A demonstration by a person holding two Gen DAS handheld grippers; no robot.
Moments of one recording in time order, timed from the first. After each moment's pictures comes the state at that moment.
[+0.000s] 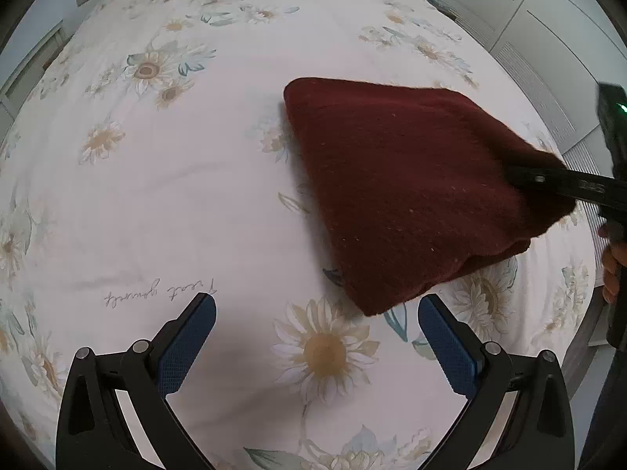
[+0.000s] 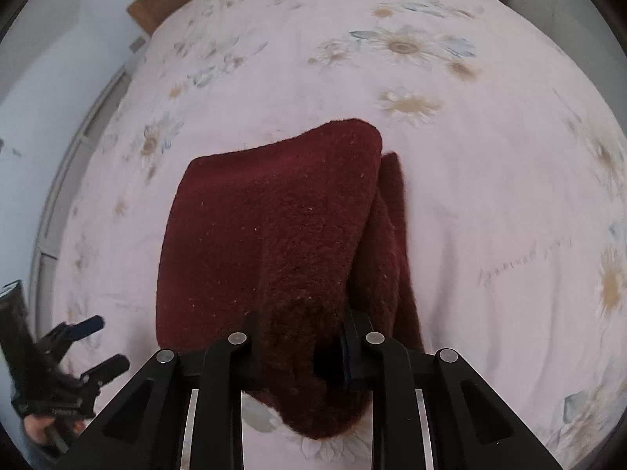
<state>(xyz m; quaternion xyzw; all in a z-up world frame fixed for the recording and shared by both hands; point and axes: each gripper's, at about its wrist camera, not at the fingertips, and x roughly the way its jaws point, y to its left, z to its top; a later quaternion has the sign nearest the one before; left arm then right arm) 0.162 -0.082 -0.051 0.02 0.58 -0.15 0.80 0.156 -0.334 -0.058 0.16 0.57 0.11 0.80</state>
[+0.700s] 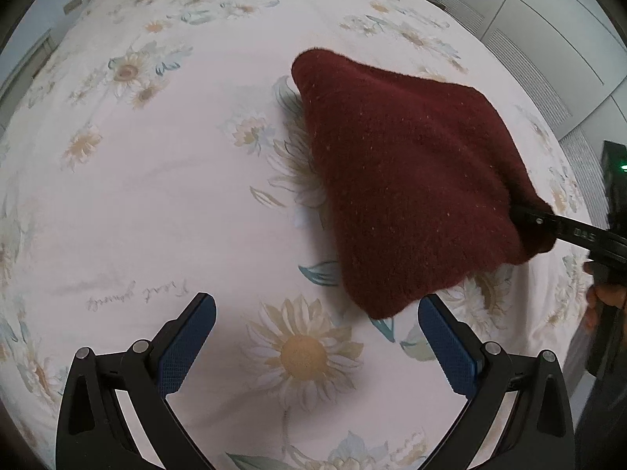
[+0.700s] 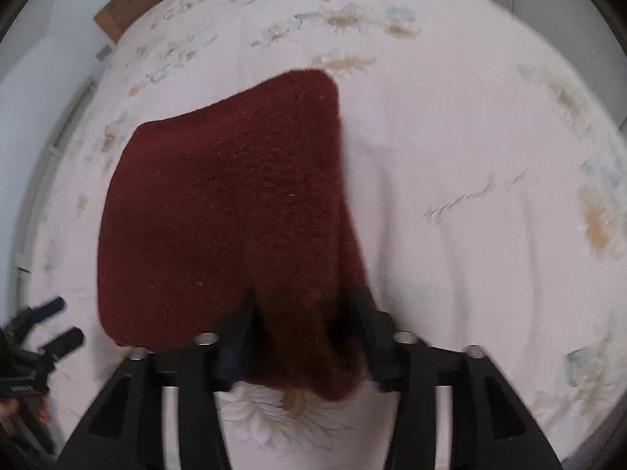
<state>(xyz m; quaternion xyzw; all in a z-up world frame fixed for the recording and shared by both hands) 0.160 -0.104 -0.063 0.04 0.58 -0.16 0.80 0.126 -0.346 -0.078 0.11 0.58 0.03 0.81</state>
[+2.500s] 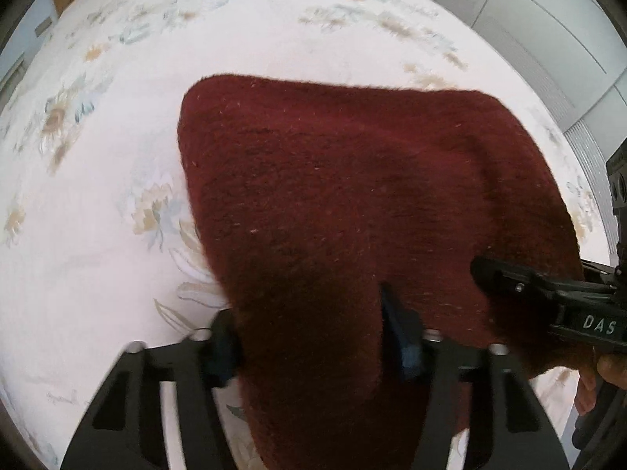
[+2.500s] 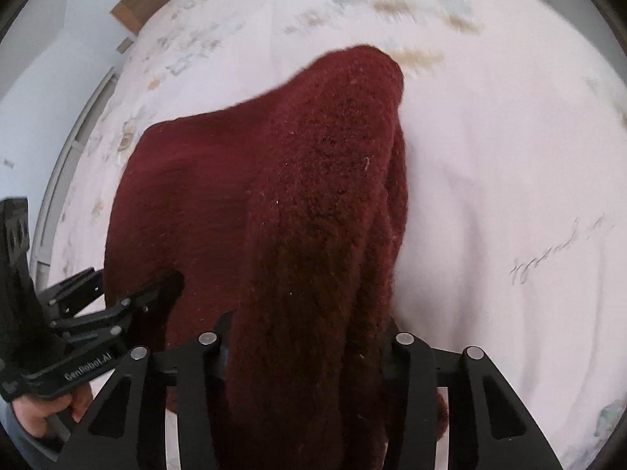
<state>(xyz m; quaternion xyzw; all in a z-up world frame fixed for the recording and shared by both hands) 0.236 -0.166 -0.106 0.05 0.57 -0.19 0.80 0.175 -0.316 -0.095 0.16 0.57 0.11 0.80</state>
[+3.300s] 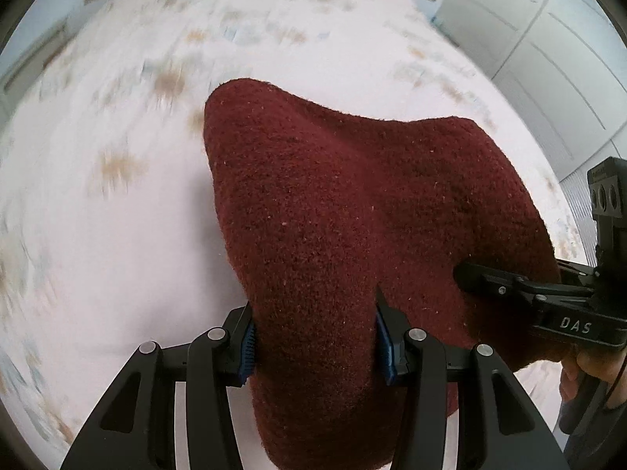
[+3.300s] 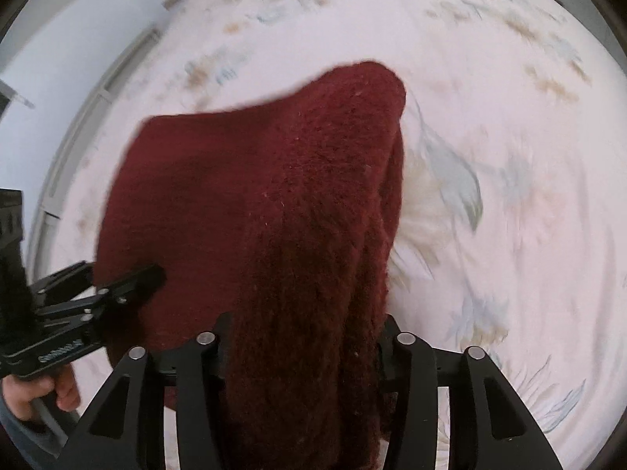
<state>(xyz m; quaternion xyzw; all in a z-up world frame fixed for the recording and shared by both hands) 0.210 0.016 -0.076 -0.02 0.56 -0.16 0.81 0.170 -0.171 -0.107 0.12 0.58 0.17 0.78</state>
